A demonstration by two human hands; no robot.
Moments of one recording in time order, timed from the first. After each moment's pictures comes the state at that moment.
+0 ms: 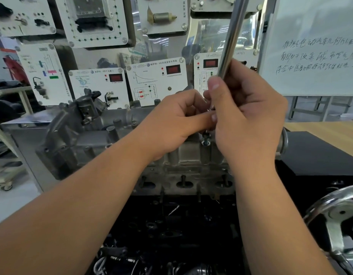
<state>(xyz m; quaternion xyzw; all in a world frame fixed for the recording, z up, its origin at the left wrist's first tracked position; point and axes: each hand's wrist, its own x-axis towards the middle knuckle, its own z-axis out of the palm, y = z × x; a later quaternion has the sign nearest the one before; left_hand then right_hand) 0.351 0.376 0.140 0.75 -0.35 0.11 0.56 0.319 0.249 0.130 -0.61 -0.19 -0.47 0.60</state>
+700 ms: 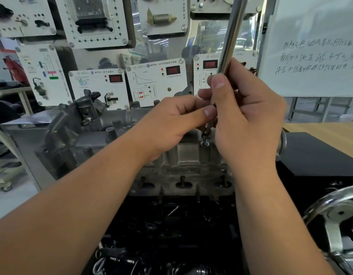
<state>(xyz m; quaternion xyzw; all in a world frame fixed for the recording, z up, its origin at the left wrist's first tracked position) 0.352 0.380 0.140 0.74 -0.36 0.08 0.57 0.318 0.247 0.129 -0.60 -0.22 -0.47 0.61</state>
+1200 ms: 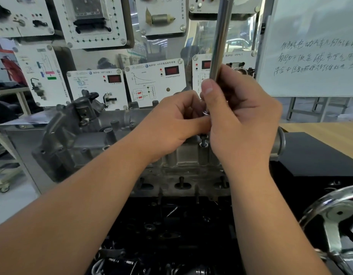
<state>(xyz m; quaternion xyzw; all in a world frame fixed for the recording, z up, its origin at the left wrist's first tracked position) 0.353 0.377 0.140 0.76 -0.34 0.12 0.54 0.322 0.252 0.126 -0.60 -0.20 -0.49 0.60</state>
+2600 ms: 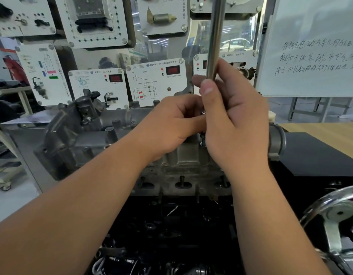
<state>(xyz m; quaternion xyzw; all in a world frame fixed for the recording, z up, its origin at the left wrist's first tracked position) 0.344 0.376 0.143 0.77 -0.33 0.13 0.52 0.316 0.253 0.130 -0.65 -0.23 -0.44 0.57</state>
